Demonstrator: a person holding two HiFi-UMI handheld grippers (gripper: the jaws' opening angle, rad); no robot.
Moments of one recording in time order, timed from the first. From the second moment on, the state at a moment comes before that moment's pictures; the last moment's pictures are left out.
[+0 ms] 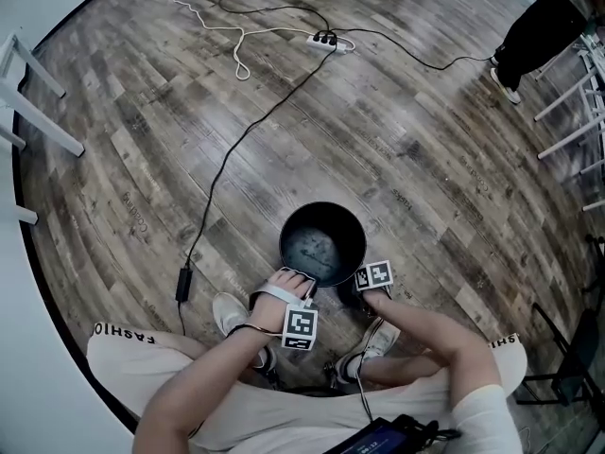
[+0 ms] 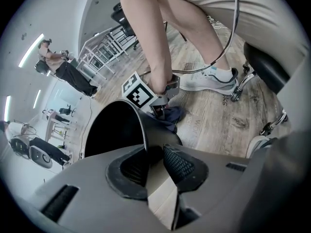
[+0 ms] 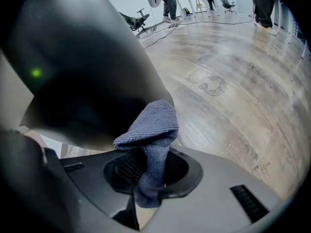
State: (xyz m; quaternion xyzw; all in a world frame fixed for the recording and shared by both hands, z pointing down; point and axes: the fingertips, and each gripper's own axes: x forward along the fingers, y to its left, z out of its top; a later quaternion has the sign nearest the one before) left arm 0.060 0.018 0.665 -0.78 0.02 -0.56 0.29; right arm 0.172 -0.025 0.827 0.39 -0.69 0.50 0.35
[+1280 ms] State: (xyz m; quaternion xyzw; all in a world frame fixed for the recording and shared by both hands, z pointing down) left arm 0.042 0.008 0.662 -0.78 0.05 -0.57 0.26; right arm 0.135 -0.002 0.656 0.35 -0.73 0.53 0.24
